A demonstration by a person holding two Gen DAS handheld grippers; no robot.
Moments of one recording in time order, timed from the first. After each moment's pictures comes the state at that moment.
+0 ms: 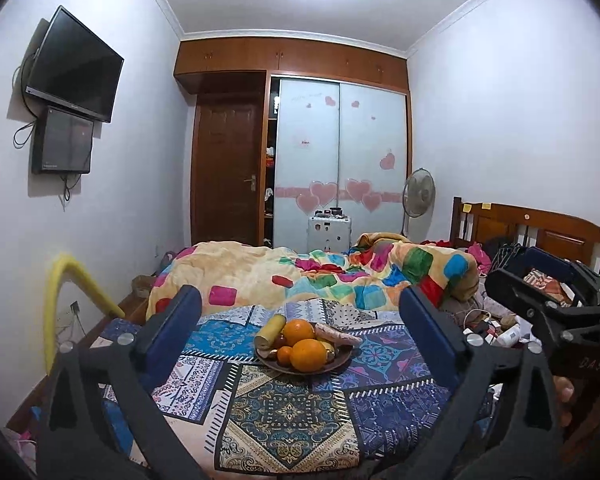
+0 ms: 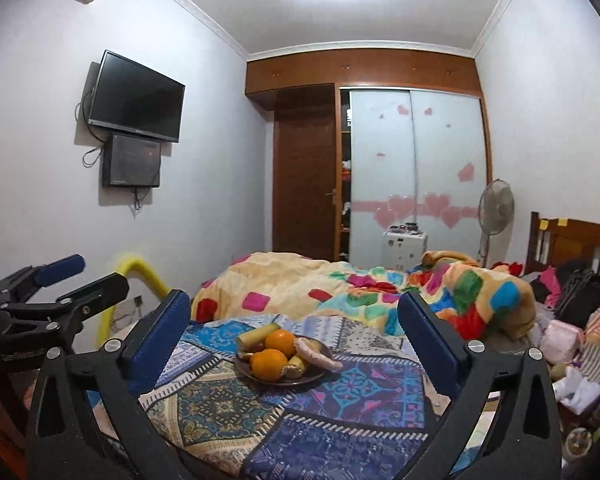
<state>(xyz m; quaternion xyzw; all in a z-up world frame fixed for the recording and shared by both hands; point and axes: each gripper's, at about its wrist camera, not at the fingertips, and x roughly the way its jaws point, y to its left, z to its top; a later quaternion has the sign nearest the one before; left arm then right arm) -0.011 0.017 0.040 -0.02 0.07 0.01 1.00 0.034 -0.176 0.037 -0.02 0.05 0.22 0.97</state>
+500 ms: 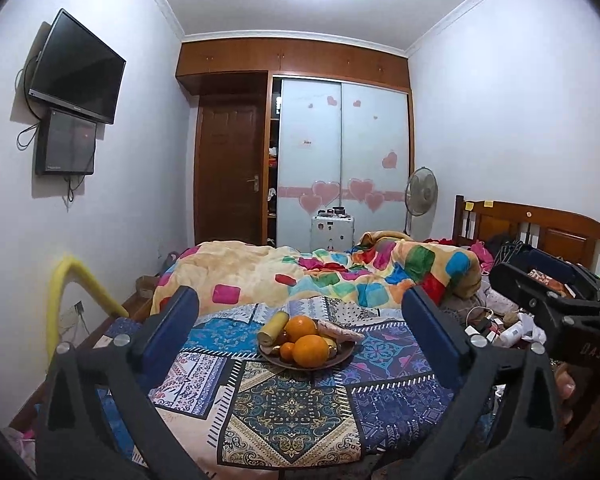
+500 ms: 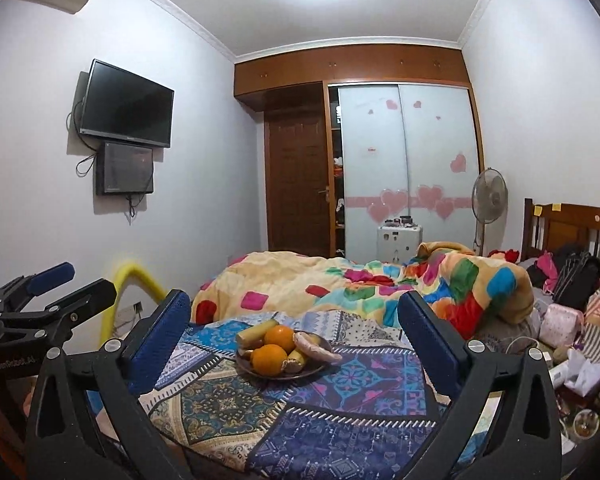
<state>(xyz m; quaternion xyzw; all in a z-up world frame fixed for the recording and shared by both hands) -0.018 0.013 0.033 -0.02 0.07 0.02 1.00 0.026 -0.191 0.030 0.00 0.06 0.21 0.98</state>
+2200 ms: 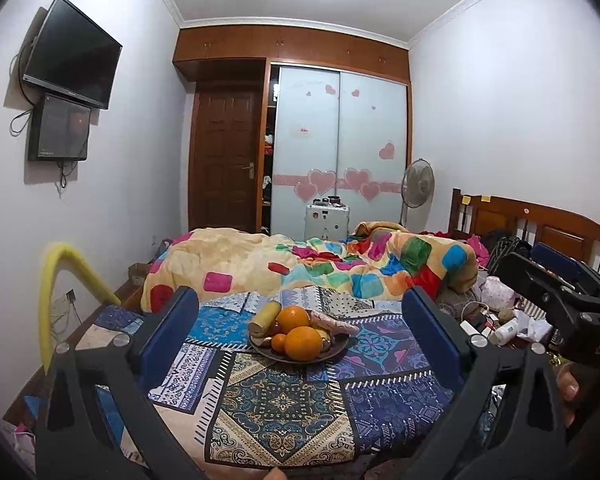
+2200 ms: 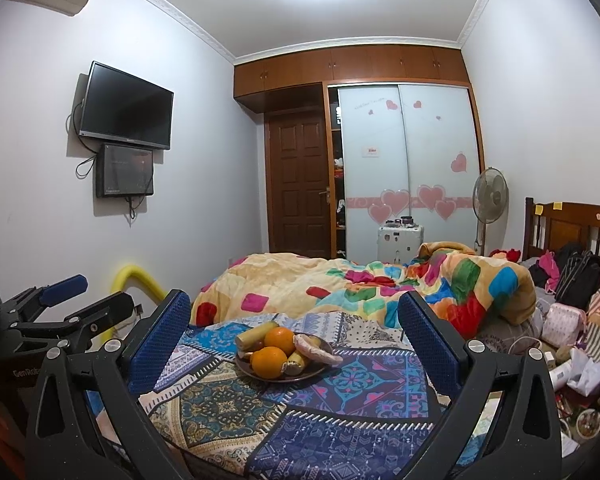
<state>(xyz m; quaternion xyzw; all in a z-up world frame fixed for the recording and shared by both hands) 0.001 0.012 0.025 -0.03 0.09 0.00 1.00 0.023 -0.188 0.033 0.00 0.06 0.21 0.98</state>
